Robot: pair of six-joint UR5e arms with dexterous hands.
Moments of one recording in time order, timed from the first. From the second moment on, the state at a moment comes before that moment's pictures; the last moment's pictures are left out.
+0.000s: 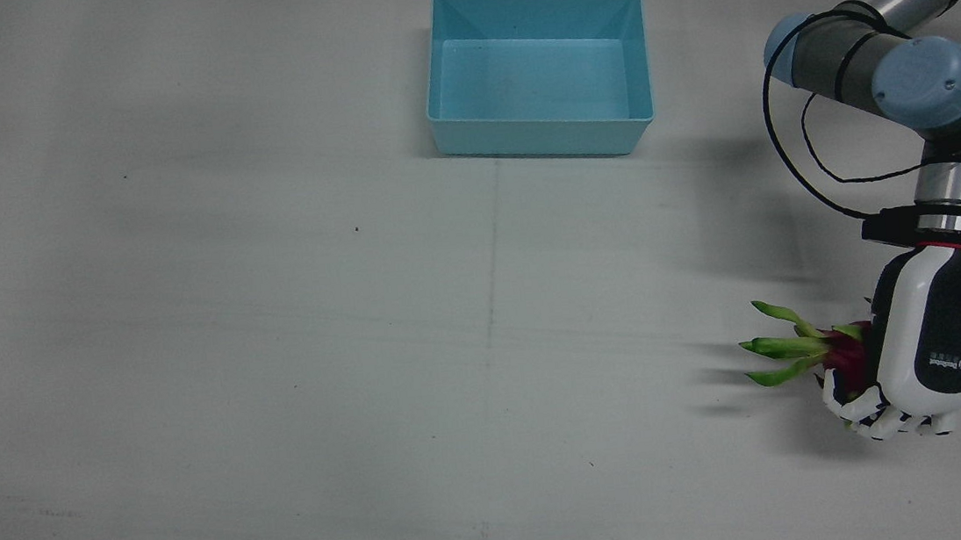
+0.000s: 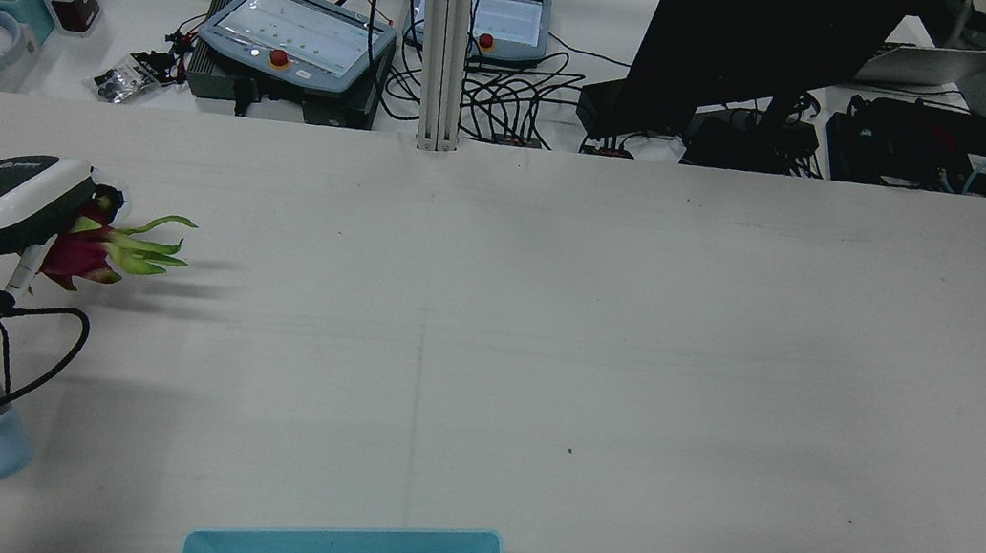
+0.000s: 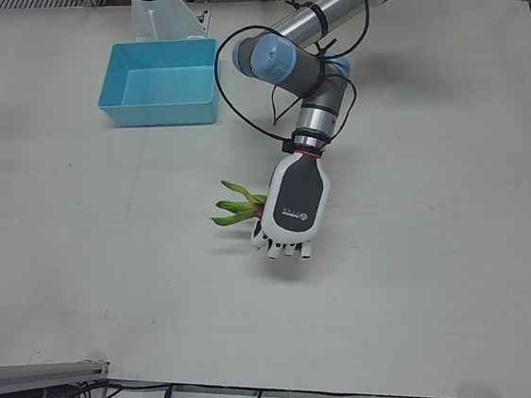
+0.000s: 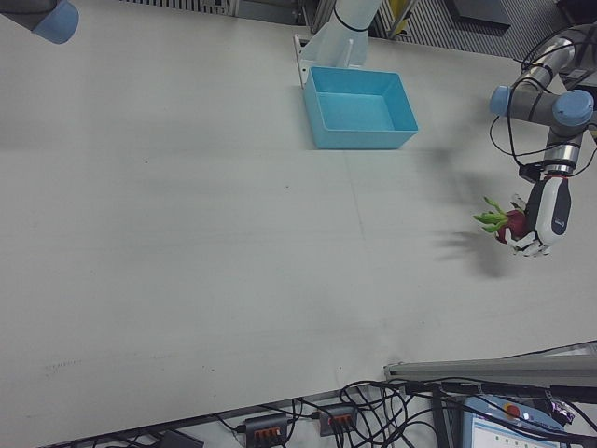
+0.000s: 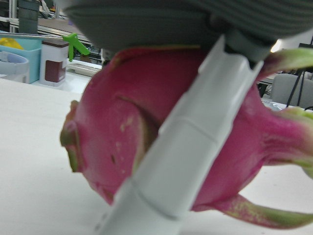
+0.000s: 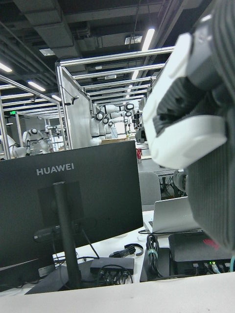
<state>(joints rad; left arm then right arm) -0.86 -1.99 -1.69 0.62 1.36 1.26 1.49 -1.65 1.69 -3.22 -1.55 0.16</state>
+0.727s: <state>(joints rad) -0.91 -2.14 -1.71 0.40 1.94 0.94 1.49 -1.65 1.69 -3.22 -1.55 0.16</state>
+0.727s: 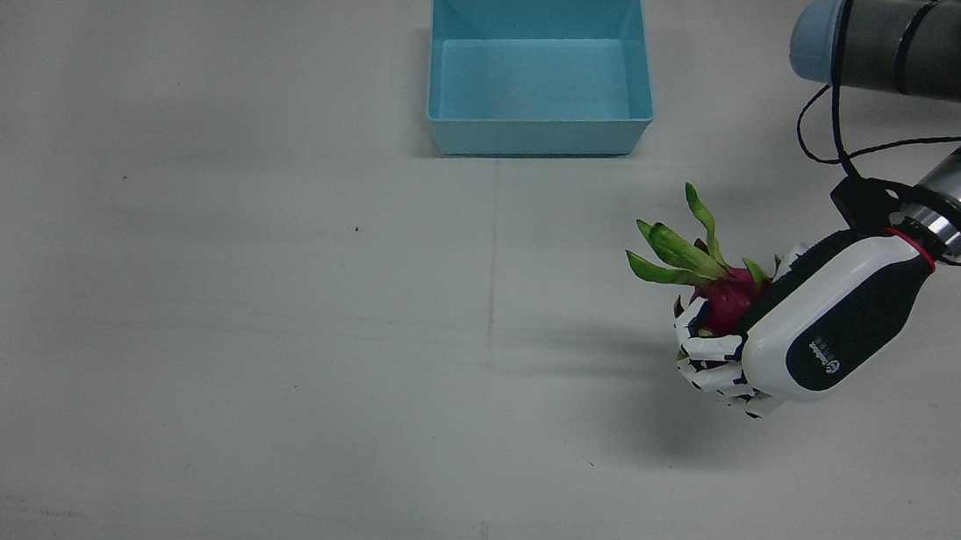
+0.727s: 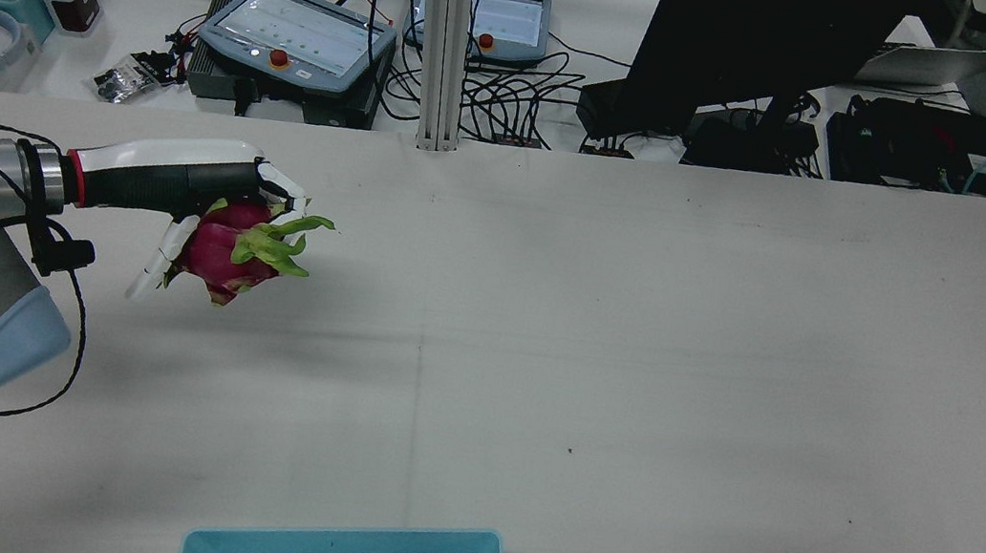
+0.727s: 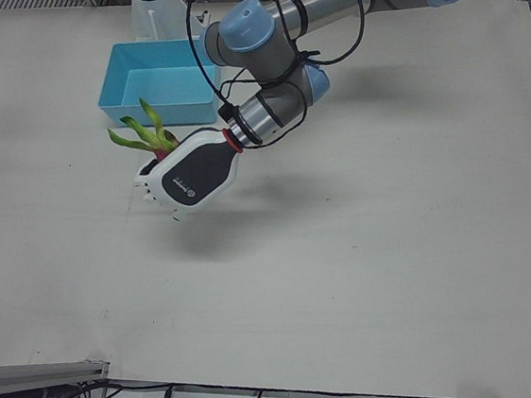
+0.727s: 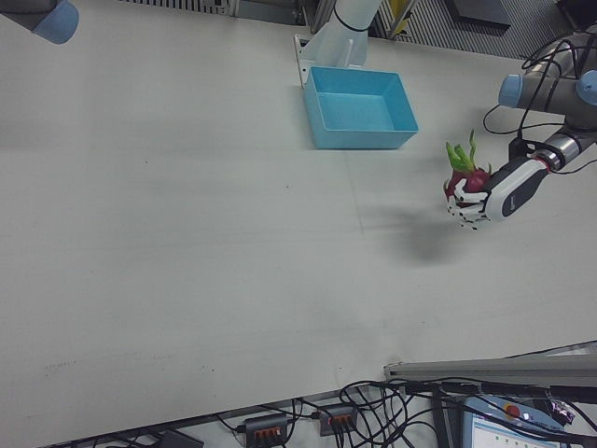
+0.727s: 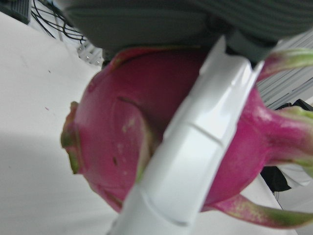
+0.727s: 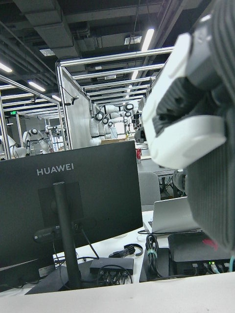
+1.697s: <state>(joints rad) -0.47 -2.28 -1.98 0.65 1.95 0.92 1.49 -1.65 1.69 -3.22 -1.55 0.16</state>
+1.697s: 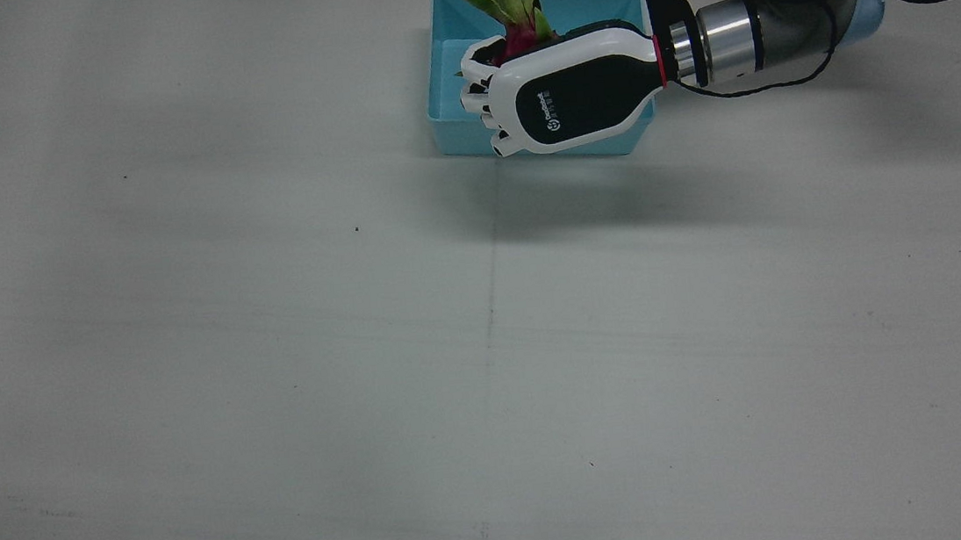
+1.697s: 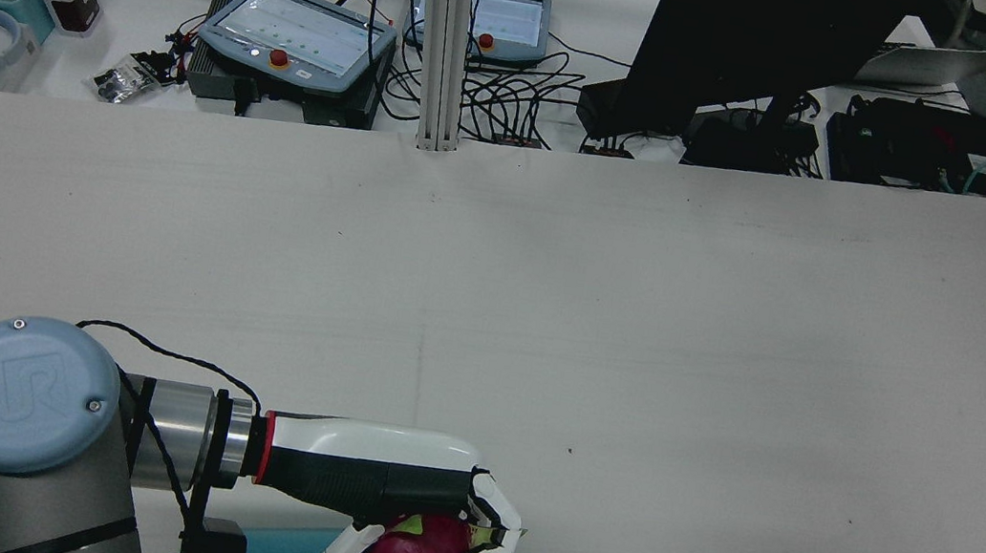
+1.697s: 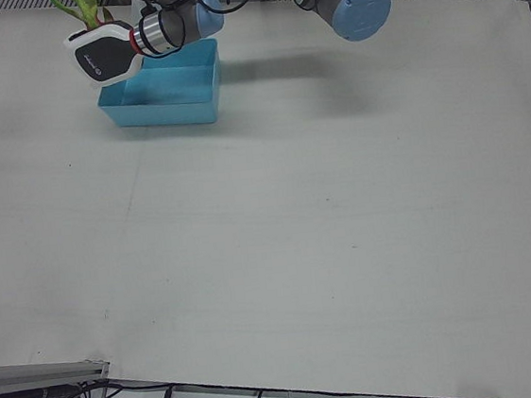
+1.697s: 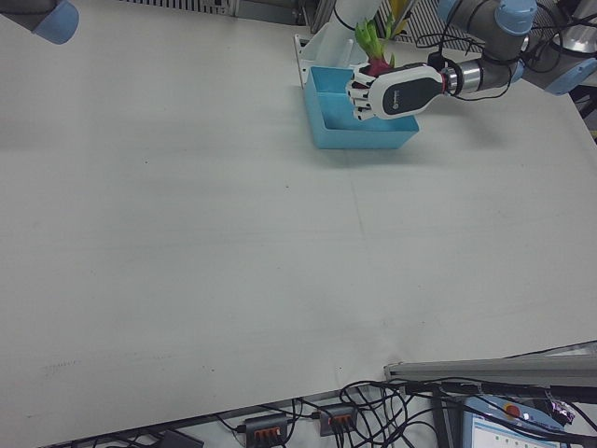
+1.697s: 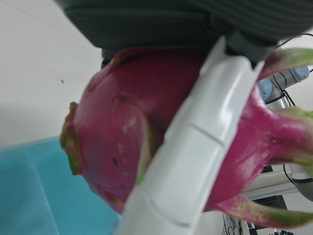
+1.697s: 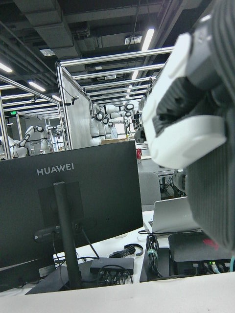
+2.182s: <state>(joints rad) -0.45 -2.28 -1.99 0.71 1.94 0.94 1.49 -1.65 1.69 -3.22 -1.55 0.16</state>
